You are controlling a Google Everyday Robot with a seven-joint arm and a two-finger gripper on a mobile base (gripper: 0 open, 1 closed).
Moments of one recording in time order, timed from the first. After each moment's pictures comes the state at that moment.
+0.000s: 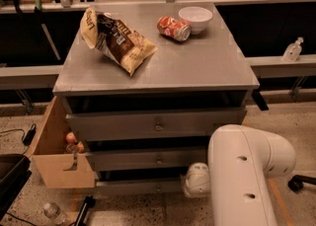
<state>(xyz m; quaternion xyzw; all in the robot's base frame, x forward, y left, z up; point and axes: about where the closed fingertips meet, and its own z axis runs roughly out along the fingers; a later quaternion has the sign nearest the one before) 0.547 -0.145 0.175 -0.76 0.64 -0.06 0.11</state>
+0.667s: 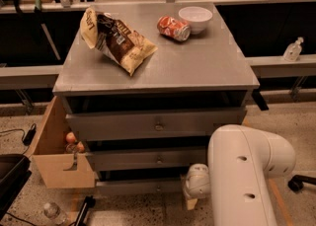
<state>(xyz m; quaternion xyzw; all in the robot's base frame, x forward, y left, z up) 0.546 -0.144 0.174 -0.76 0.64 -0.06 0.11</state>
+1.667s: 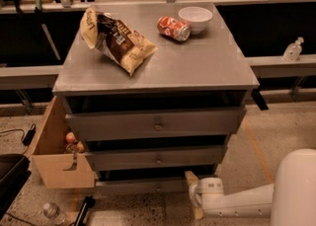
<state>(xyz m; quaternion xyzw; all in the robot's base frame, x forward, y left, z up) 0.509 -0.157 0.236 -0.76 0.62 -0.10 0.18</state>
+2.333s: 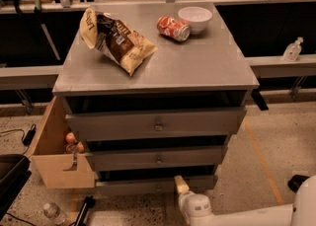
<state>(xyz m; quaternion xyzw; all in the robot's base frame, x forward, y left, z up) 0.490 -0.118 0.244 -0.76 0.58 -0.18 0.21</state>
